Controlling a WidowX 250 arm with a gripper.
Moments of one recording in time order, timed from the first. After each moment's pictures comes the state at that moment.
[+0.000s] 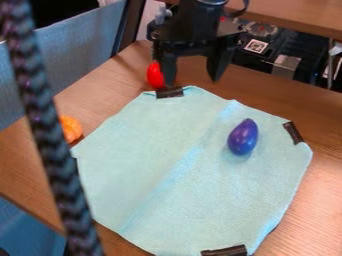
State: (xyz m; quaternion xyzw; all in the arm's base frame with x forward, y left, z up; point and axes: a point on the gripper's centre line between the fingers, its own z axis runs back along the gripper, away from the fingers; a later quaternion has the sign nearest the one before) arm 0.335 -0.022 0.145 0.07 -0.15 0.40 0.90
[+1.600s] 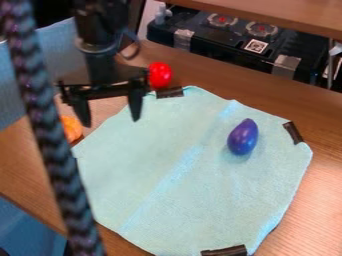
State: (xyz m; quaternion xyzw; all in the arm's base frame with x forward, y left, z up) arm 0.264 0.064 0.100 0.03 -0.11 0.38 0.92
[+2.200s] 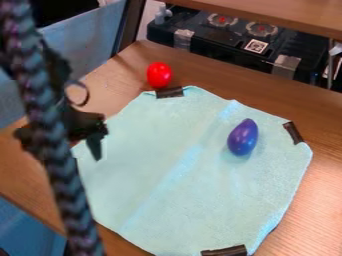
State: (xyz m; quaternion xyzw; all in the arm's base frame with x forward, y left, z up) arm 0.220 0.098 0.048 0.01 -0.14 0.39 0.91
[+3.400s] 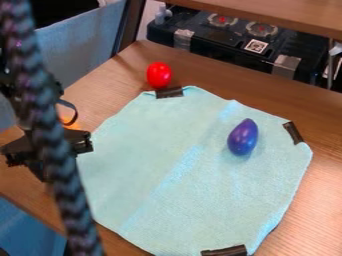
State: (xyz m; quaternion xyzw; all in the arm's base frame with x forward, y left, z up) arm 0.205 0.116 0.022 0.04 -0.10 0.41 0.91
